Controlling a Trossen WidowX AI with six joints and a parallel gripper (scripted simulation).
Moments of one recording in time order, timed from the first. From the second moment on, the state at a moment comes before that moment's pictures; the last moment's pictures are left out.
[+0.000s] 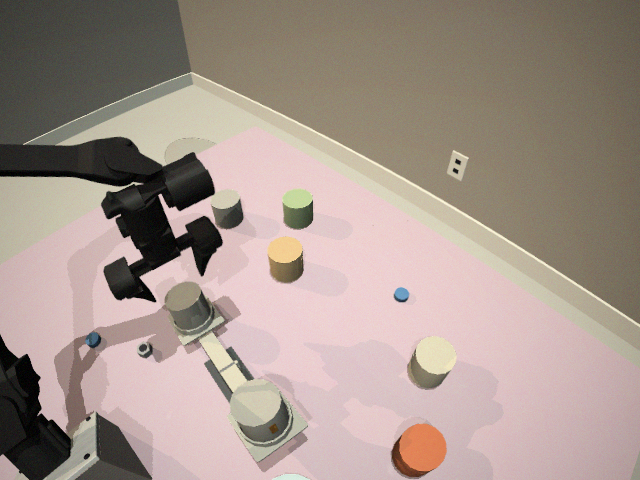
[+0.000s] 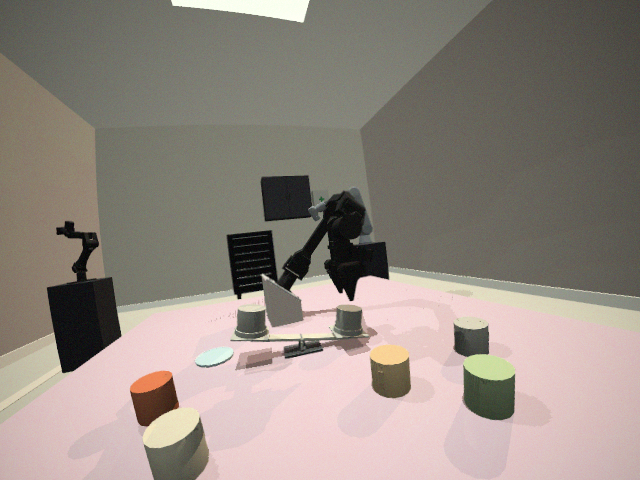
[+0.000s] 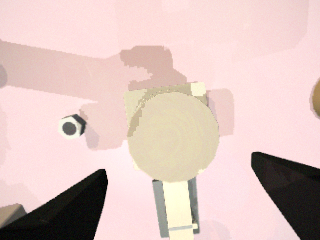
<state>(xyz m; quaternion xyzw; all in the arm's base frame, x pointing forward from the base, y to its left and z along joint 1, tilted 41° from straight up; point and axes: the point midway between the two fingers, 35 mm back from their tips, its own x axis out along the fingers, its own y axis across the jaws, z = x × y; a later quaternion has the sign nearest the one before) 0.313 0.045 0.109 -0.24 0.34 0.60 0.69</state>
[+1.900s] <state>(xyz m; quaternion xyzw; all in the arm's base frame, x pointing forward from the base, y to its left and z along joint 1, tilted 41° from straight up) 0.317 0.095 0.052 -0.24 0.34 0.60 0.68</state>
